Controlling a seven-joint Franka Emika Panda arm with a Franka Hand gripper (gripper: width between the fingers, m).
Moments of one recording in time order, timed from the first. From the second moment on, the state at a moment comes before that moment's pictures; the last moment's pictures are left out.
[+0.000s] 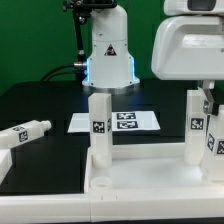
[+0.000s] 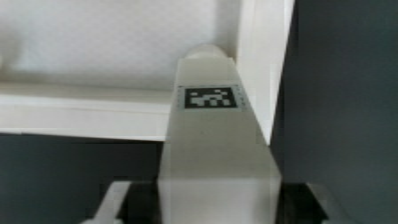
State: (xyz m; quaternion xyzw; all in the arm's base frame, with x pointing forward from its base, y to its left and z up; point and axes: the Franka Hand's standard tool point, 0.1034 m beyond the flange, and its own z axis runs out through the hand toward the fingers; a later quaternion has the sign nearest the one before) arm 0.644 0.121 0.129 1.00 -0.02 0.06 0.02
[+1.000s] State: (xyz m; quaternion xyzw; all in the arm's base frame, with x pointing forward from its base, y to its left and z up) arm 0.636 0.102 0.127 0.76 -0.64 0.09 -0.06
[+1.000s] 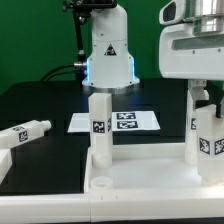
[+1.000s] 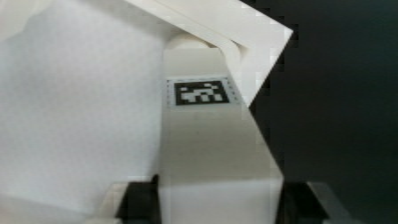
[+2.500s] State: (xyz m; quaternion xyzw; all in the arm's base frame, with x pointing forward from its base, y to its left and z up) arm 0.647 0.111 0.124 0.97 -0.22 0.10 0.00
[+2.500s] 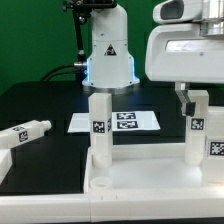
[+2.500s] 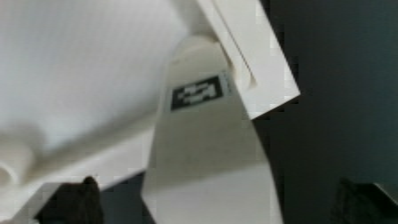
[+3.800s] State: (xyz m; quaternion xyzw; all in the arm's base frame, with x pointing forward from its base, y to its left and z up) arm 0.637 0.105 0.120 0.69 -0.72 0.04 -0.06
